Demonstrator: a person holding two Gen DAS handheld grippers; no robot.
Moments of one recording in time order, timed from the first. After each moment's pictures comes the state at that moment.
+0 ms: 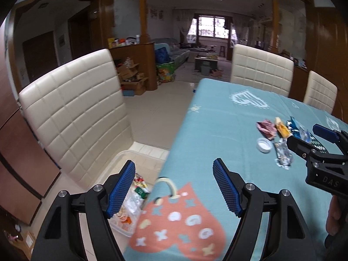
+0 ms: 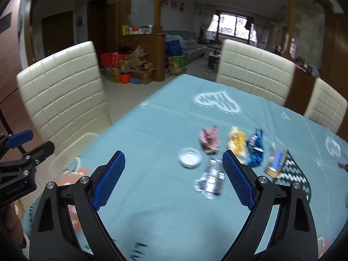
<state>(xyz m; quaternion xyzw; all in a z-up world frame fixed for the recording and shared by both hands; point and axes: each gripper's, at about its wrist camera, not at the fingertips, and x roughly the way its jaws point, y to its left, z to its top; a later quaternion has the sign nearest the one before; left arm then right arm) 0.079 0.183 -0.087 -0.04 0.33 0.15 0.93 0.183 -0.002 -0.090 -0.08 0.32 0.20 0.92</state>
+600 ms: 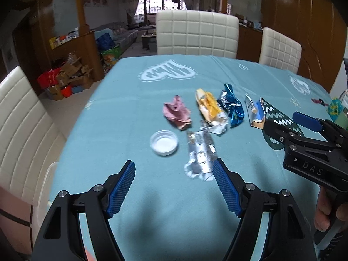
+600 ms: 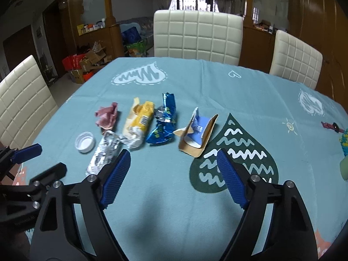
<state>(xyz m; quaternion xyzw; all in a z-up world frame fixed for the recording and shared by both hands) 0.201 0.027 -0.128 0.01 0.41 0.00 0.91 0.269 -0.137 -0.136 -0.03 0.38 0.11 0.92</state>
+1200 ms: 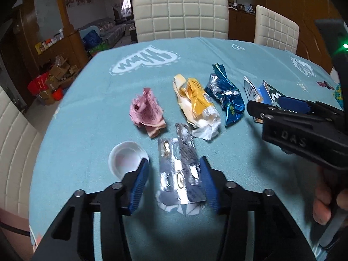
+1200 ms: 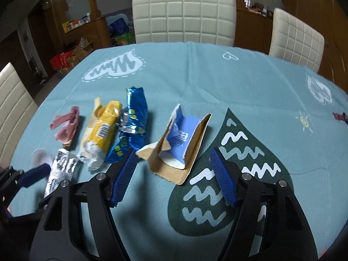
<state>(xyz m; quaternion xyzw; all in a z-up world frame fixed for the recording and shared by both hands) 0.250 -0.001 -0.168 0.04 0.45 -0.03 0.89 0.332 -0.148 -0.179 0.00 0.43 0.07 0.90</state>
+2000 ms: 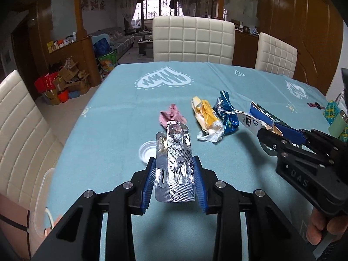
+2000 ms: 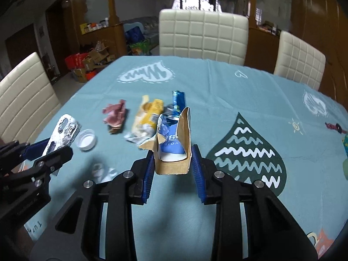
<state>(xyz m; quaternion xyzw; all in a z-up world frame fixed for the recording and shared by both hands) 0.194 0.036 -0.117 0.00 0.39 -0.01 0.92 0.238 -0.109 -0.126 -0.04 0.37 0.13 0.92</state>
